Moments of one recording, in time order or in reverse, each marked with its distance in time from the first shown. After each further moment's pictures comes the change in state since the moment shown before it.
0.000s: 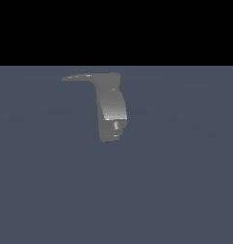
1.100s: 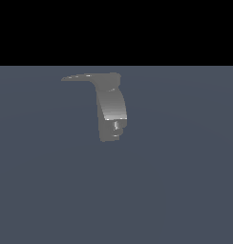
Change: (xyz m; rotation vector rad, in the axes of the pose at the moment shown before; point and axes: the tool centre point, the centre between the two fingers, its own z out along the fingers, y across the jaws) arm 0.019 -0.050 0.027 0.007 -0.001 0.180
